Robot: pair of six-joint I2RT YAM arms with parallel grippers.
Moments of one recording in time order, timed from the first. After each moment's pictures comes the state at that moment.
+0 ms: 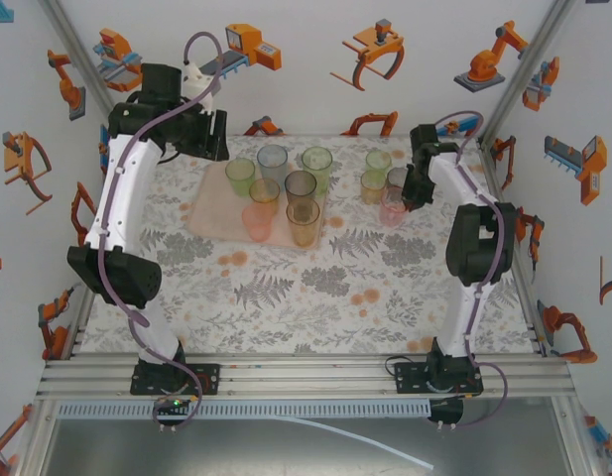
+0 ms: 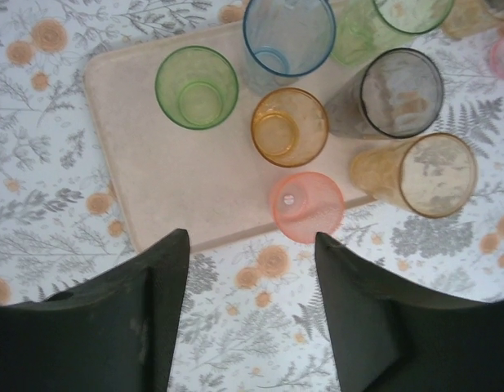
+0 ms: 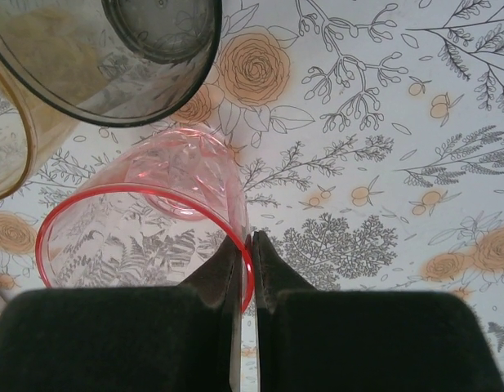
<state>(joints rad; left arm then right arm) -0.23 1.82 2.16 -1.13 0.24 0.12 0.09 2.02 1.71 -0.92 0.08 0.36</state>
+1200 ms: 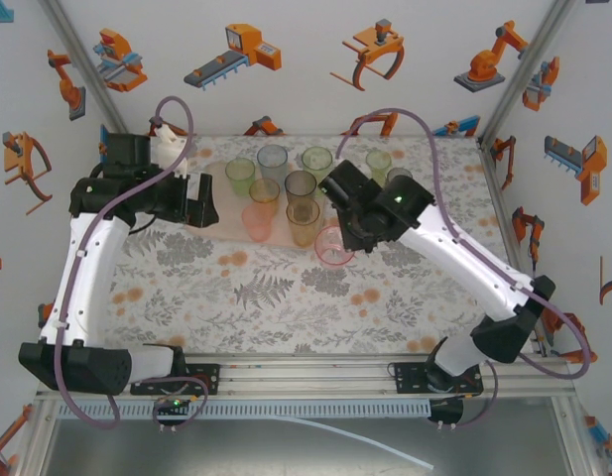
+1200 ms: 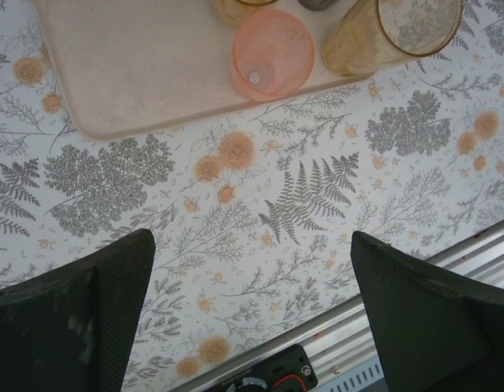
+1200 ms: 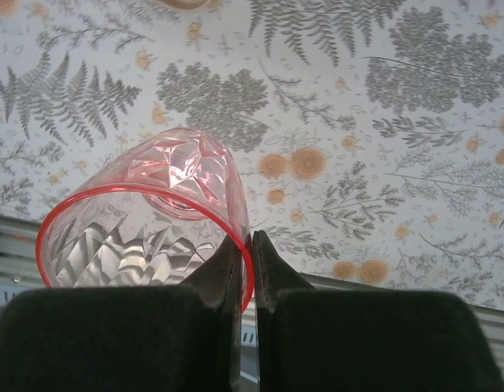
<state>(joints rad) -0.15 1.28 1.51 -1.08 0.32 0.13 0.91 1.54 1.75 -1.35 0.30 0.57</state>
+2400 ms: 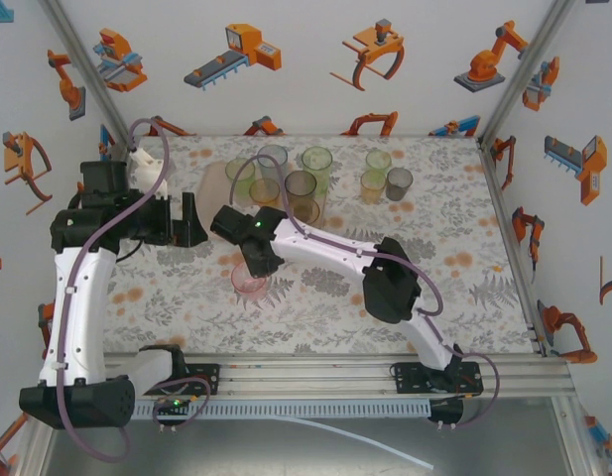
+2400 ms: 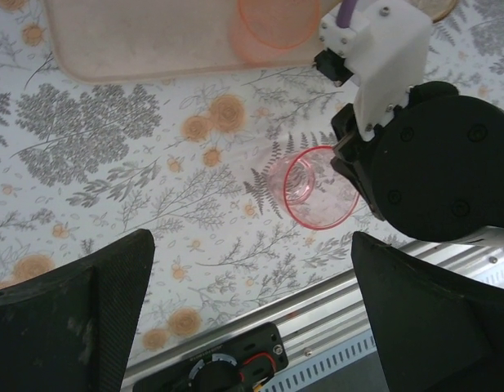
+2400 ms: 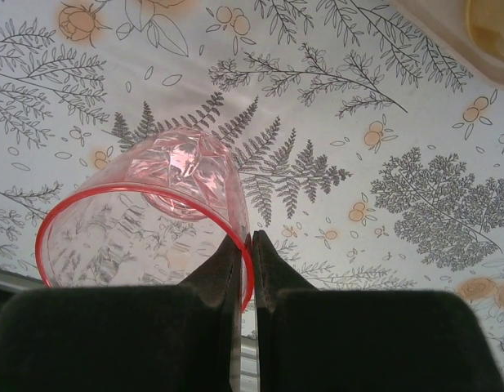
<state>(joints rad) -0.03 1.11 1.37 -1.13 0.37 0.09 1.11 2.22 2.05 -1.11 0.21 0.64</state>
